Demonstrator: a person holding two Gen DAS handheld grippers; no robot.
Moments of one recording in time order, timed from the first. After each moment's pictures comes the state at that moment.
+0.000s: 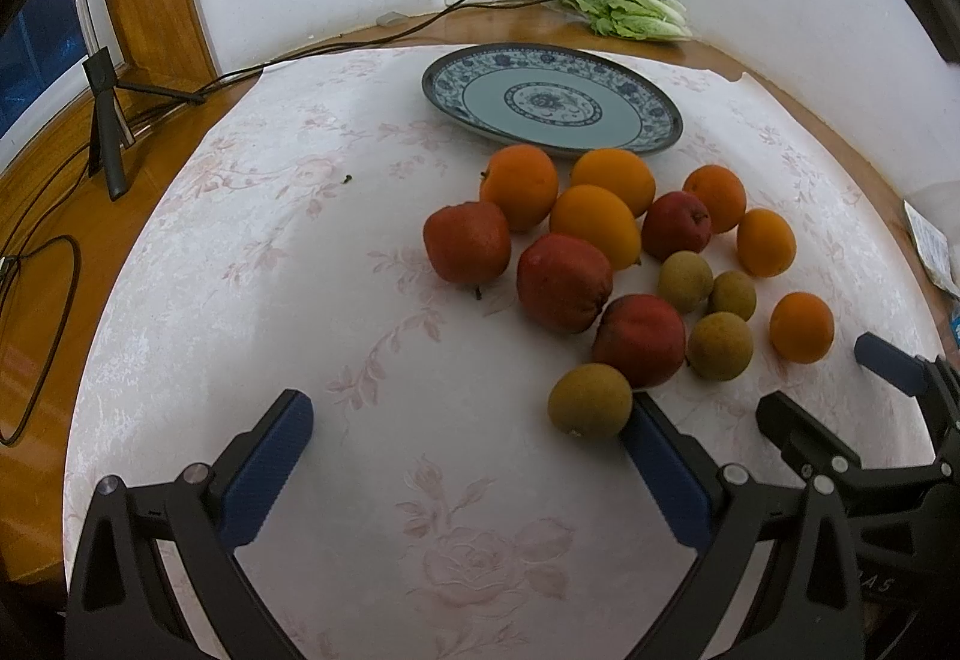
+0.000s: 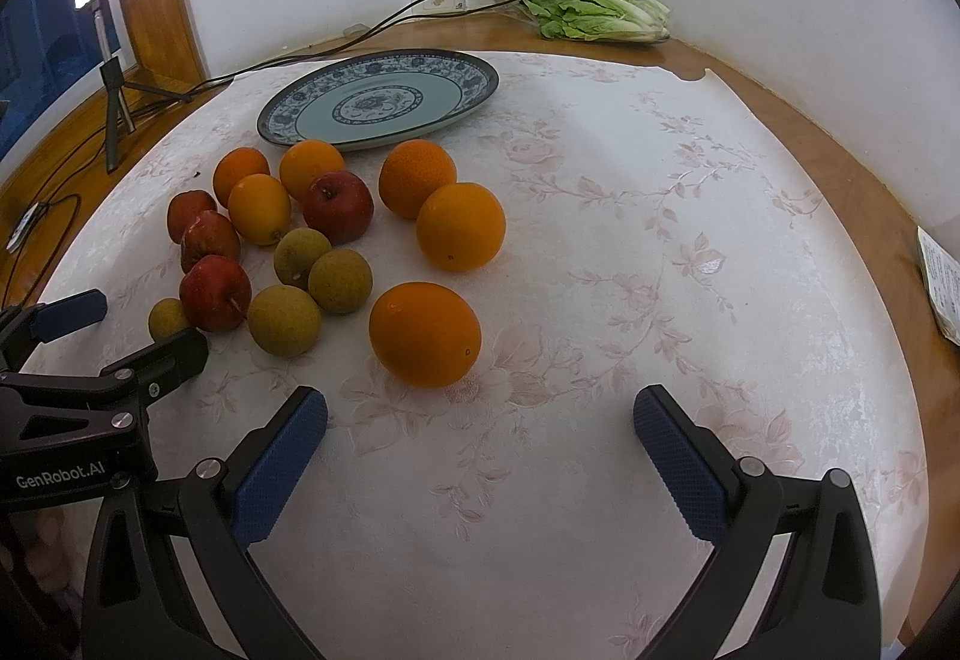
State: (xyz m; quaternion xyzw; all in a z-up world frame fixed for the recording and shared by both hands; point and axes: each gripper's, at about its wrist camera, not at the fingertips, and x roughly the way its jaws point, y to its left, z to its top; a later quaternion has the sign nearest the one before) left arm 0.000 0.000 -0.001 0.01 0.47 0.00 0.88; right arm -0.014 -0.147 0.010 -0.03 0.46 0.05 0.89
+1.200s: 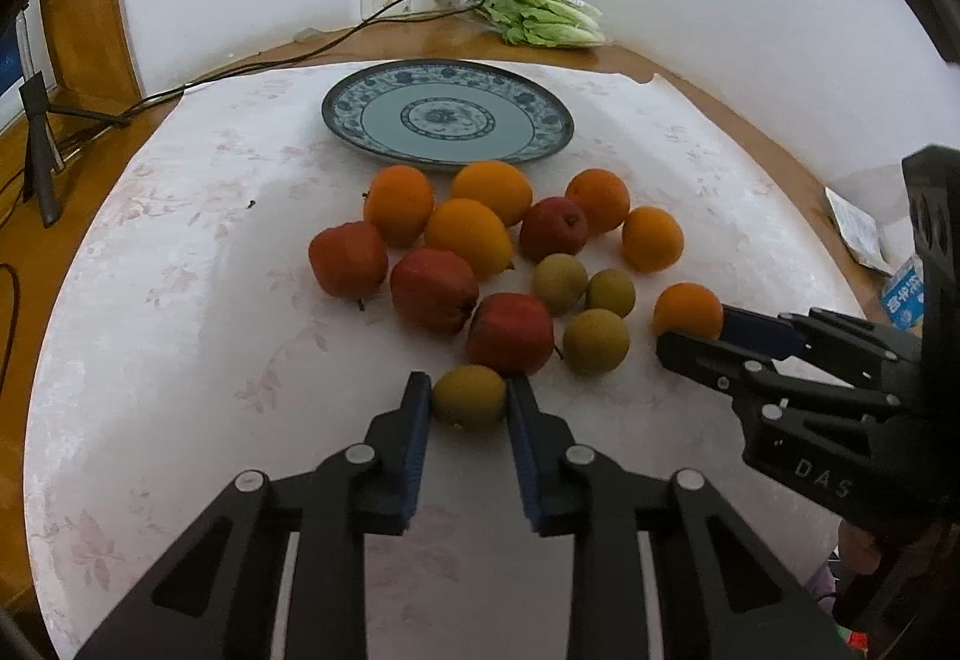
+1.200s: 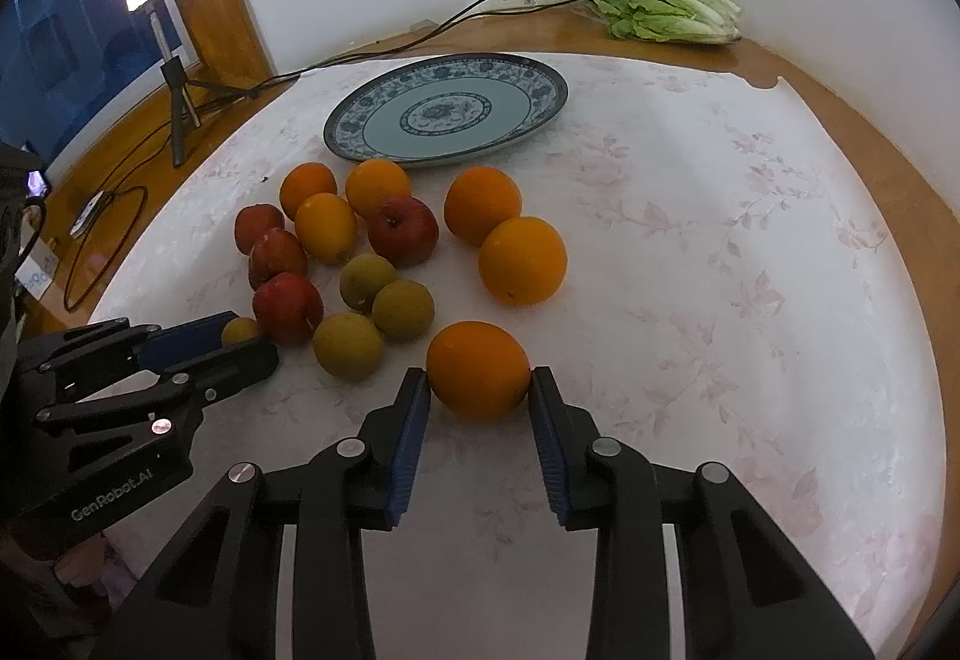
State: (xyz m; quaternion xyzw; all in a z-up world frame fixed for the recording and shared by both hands) left arm -0.009 -0.018 0.013 -0.01 0.46 -0.10 0.88; right arm 0.002 -0.150 0.022 -0.01 0.47 0.15 0.87
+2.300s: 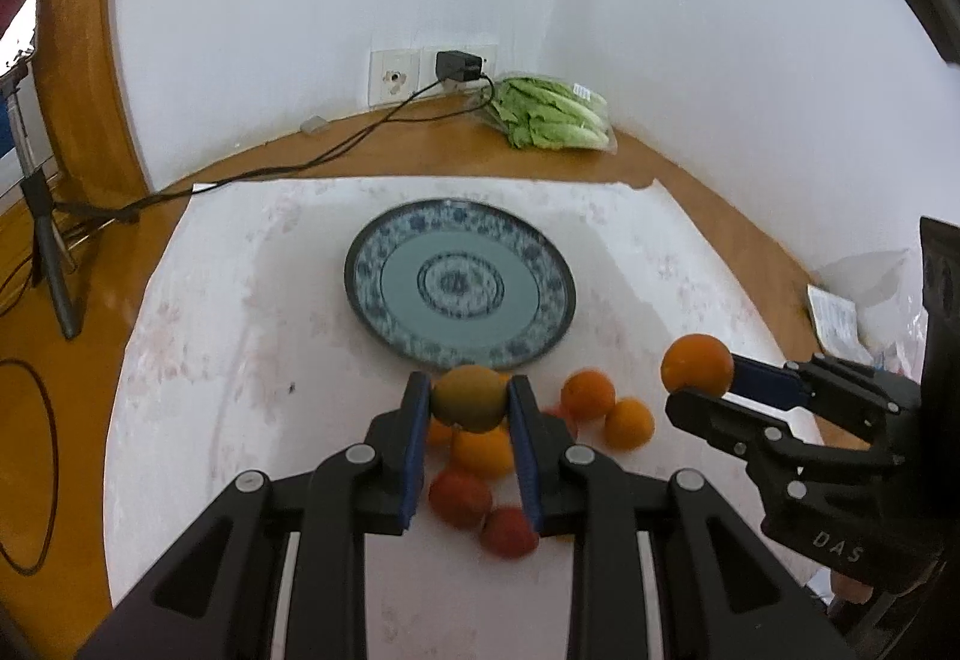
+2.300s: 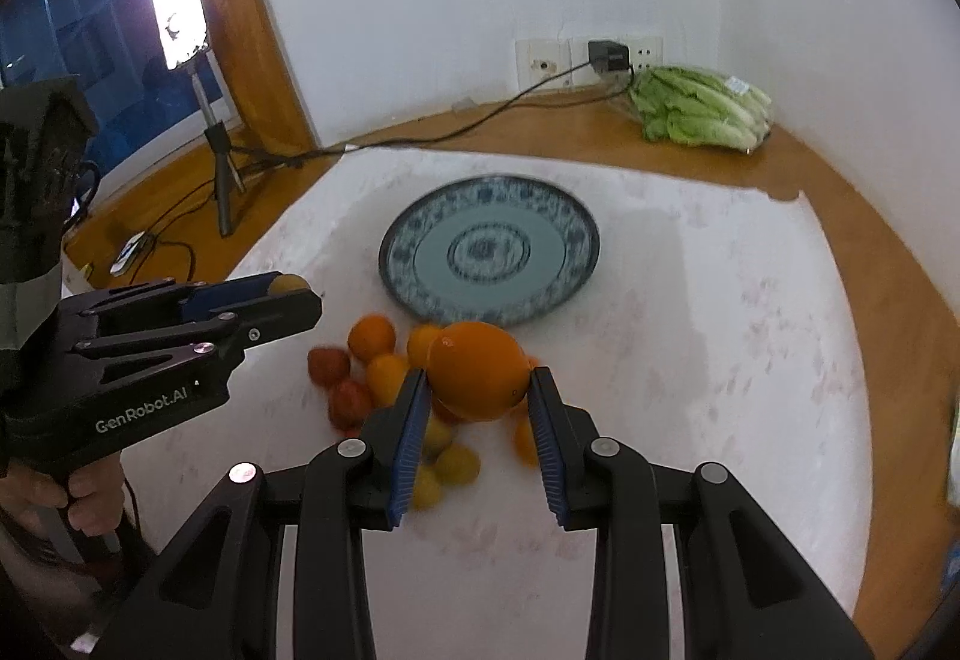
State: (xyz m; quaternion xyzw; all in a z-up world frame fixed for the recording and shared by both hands) left arm 0.056 0.001 0.102 -0.04 0.42 -0.10 0.90; right arm 0.040 -0.137 0.105 -0.02 0.43 0.19 0.88
